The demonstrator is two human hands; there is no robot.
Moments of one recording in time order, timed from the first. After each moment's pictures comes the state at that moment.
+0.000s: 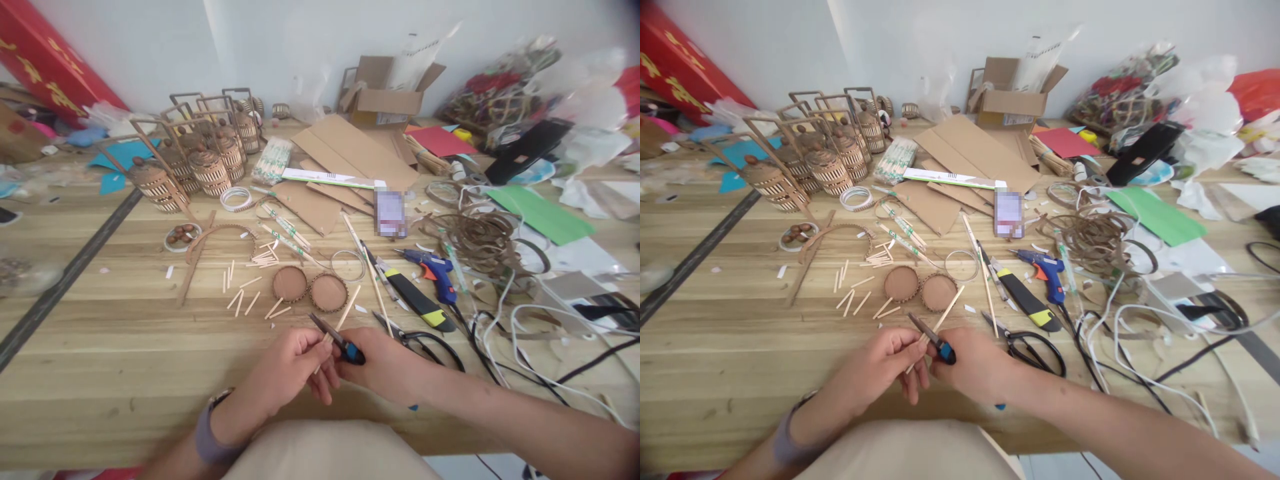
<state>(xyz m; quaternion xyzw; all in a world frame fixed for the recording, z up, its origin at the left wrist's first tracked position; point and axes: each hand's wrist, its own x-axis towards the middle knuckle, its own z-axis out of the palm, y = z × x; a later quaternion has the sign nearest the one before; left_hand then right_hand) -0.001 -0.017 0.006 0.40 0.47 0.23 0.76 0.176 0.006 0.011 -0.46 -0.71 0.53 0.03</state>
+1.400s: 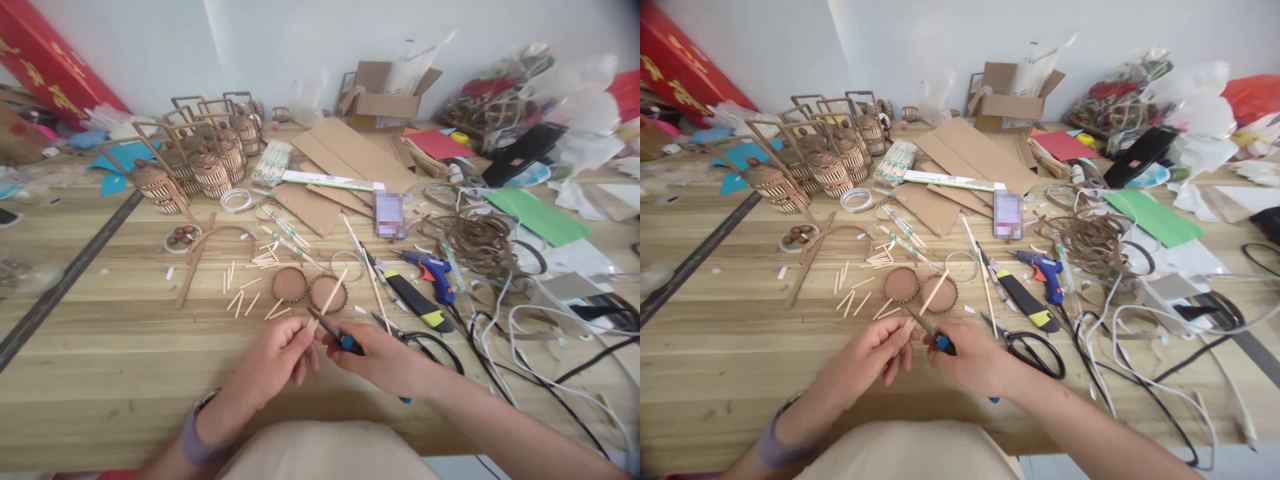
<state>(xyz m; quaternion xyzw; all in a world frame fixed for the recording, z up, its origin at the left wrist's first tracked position) -0.019 -0.015 0.002 0.50 0.51 0.25 0.66 0.177 0.011 0.019 -0.46 -0.73 0.51 0.05</state>
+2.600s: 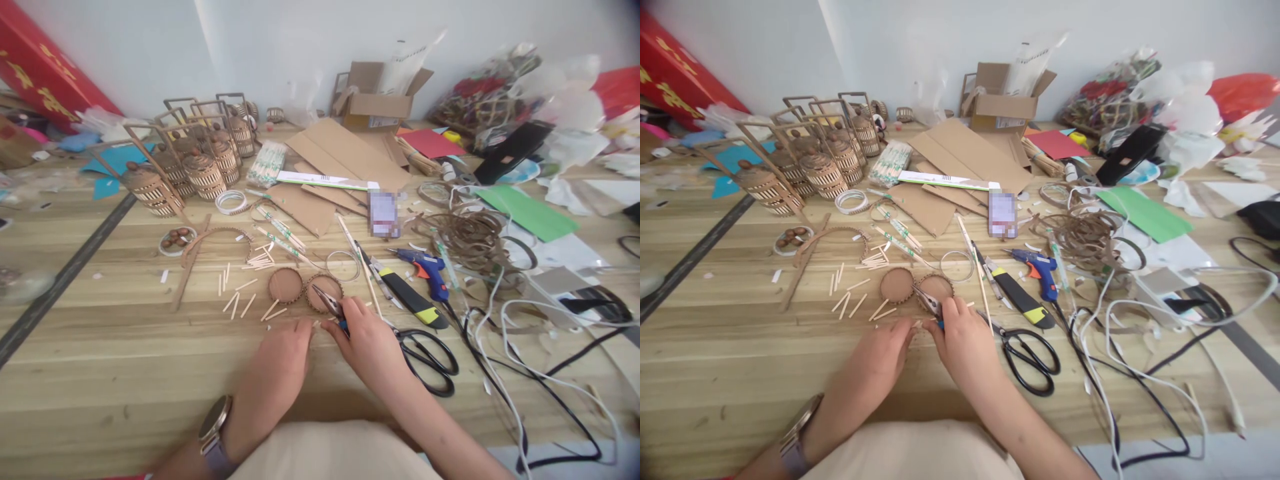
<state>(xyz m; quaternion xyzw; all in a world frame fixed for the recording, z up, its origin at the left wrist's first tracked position) -0.003 -0.016 -0.004 0.72 0.61 0.08 0.31 0.162 0.000 -0.015 -0.59 -0.80 0.03 0.10</state>
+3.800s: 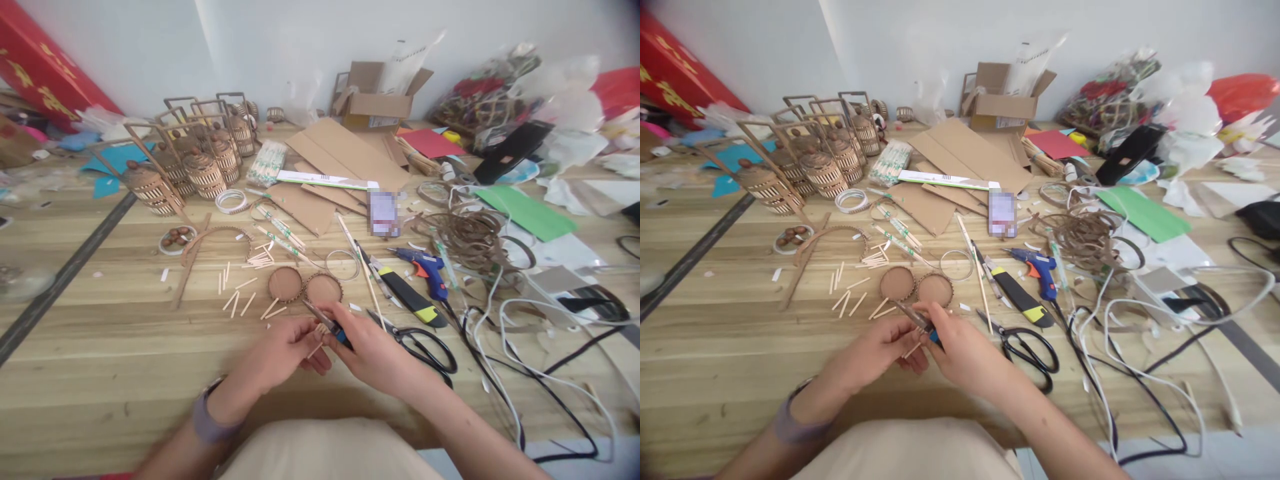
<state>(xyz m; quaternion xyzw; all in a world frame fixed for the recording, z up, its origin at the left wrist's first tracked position) -0.010 -0.004 -0.006 0.48 0.45 0.22 0.72 0.173 0.002 0.009 -0.45 -0.79 0.40 0.16</state>
